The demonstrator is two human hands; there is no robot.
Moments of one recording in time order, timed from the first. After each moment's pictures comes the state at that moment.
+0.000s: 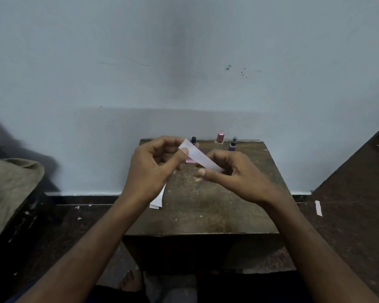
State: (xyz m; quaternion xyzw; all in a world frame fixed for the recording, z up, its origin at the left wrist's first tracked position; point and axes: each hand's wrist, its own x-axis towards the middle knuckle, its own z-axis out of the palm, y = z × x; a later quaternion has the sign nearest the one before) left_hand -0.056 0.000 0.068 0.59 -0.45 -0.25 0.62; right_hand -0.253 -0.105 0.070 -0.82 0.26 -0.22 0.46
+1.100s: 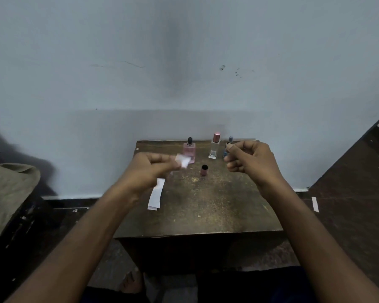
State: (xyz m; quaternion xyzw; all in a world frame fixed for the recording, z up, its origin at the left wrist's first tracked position) left_hand -0.032 -0.007 0.062 0.66 -0.42 -0.41 0.47; right_hand -0.269 -0.134 0.064 -0.62 0.46 -0.38 0.52
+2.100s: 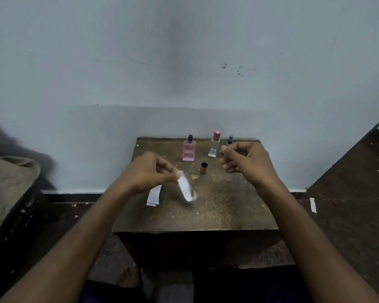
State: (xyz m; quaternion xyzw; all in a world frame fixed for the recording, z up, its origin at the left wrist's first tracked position) left_hand -0.019 -0.018 0.050 0.69 -0.56 -0.34 0.31; right_hand -0.264 -0.131 0.061 -0.66 0.45 -0.35 0.48
